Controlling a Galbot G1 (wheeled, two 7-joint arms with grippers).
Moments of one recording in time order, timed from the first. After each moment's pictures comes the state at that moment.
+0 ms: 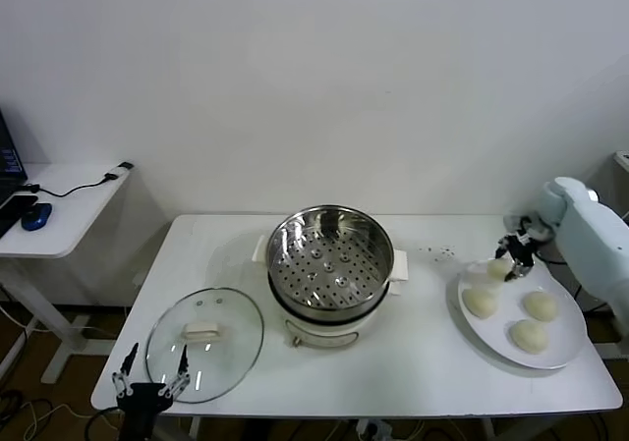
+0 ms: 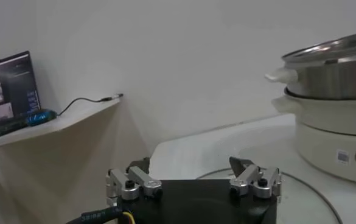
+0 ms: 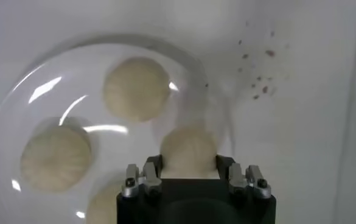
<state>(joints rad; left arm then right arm) 1.80 -1.53 -0.74 -1.99 0.08 -0.15 0.02 0.19 0.89 -0.65 0.70 -0.35 0.29 -1.29</state>
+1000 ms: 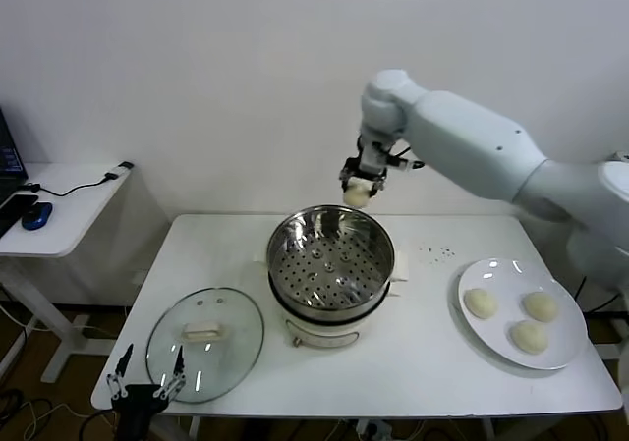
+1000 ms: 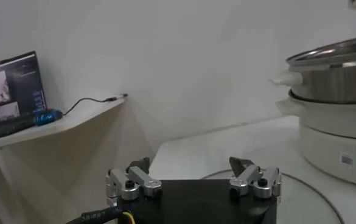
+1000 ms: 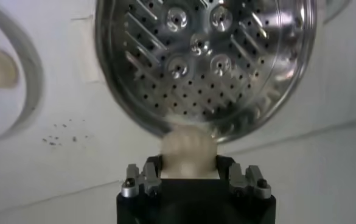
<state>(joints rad) 1.81 -1.53 -0.75 -2.01 0.08 -0.13 0.02 0.44 1.30 -0.99 1.01 -0.45 0.71 -1.23</state>
